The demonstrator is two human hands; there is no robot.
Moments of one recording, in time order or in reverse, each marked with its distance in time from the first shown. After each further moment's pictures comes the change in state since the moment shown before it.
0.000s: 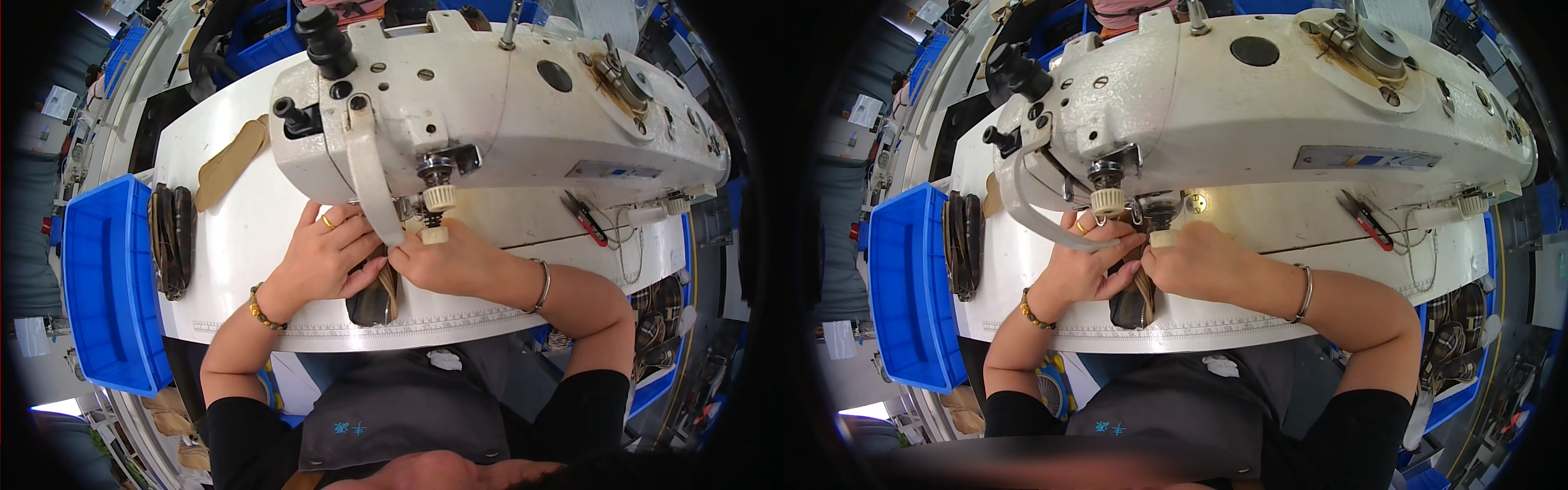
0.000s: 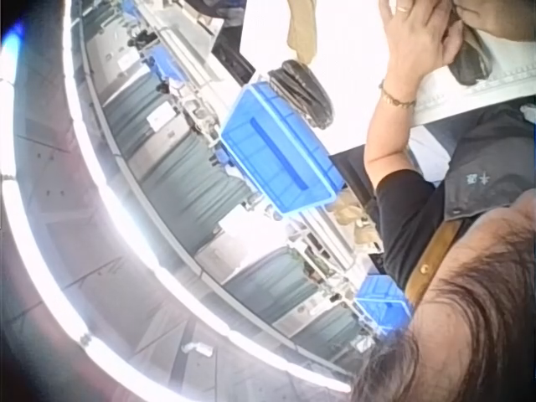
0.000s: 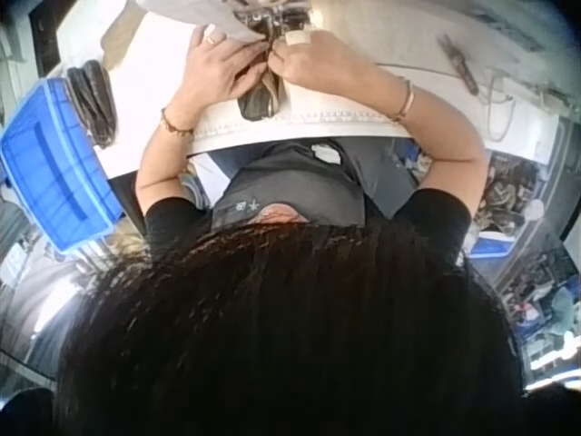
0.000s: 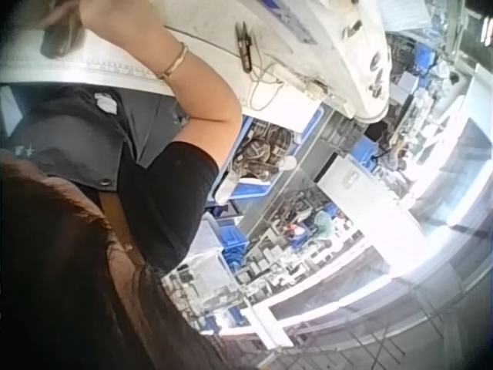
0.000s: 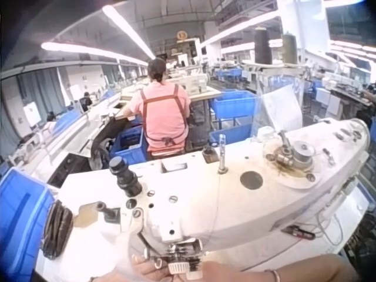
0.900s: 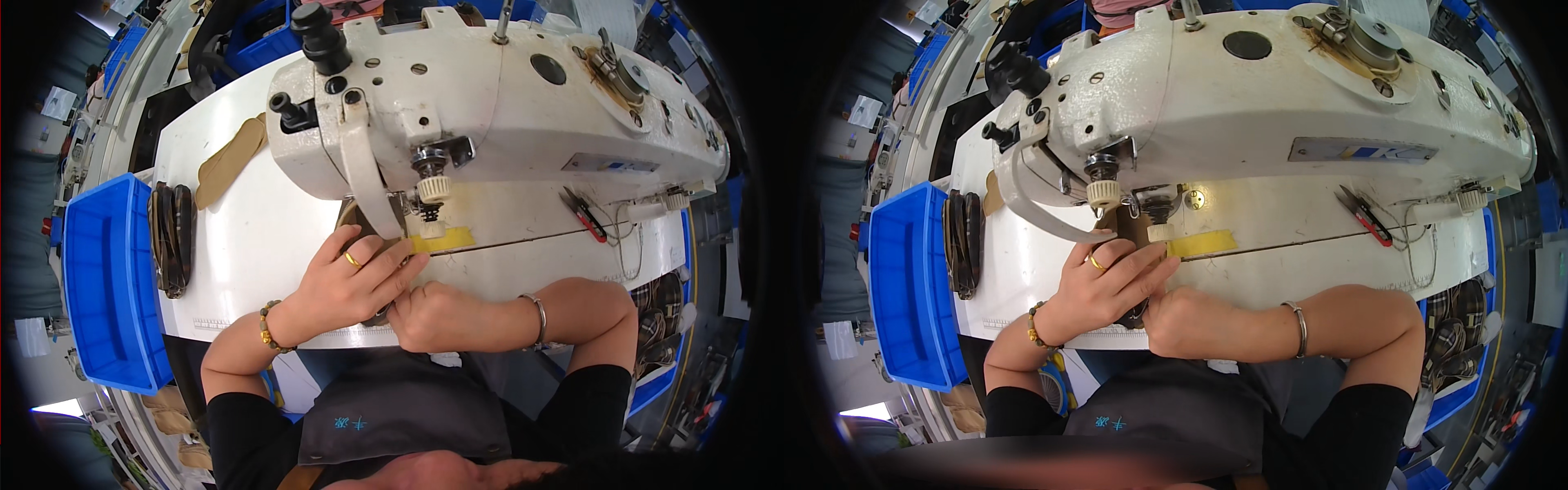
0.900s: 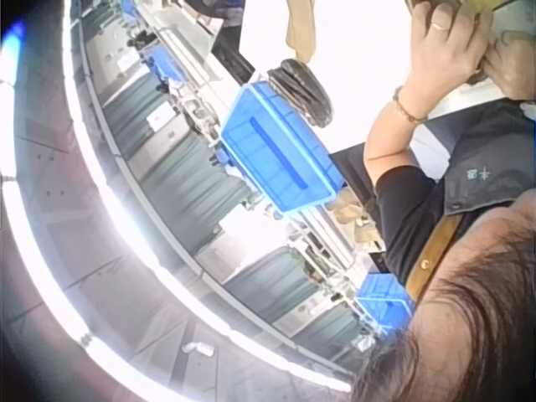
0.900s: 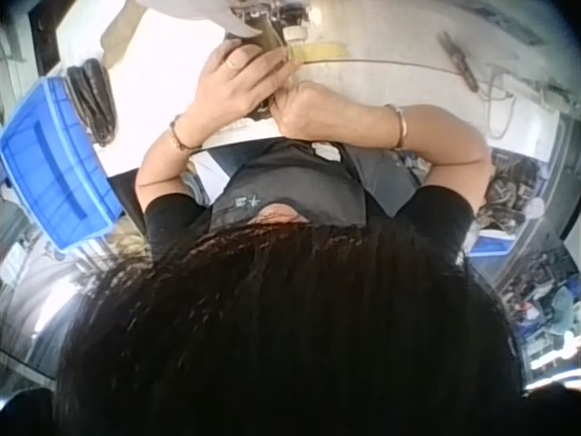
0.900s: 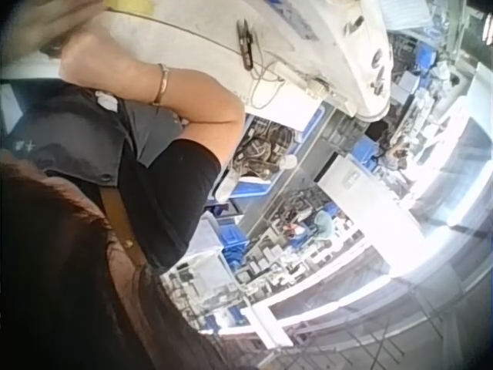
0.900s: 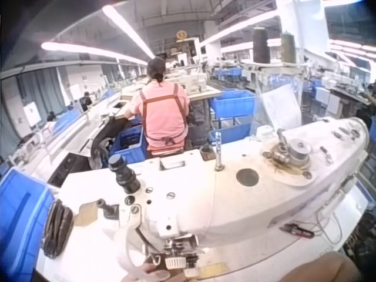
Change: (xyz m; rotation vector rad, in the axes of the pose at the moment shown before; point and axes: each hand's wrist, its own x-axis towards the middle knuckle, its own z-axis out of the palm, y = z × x) left_hand 0.000 0.042 -0.005 0.191 0.054 0.159; right_hand -0.014 -0.057 -0.015 -0.208 -0.060 -0.216
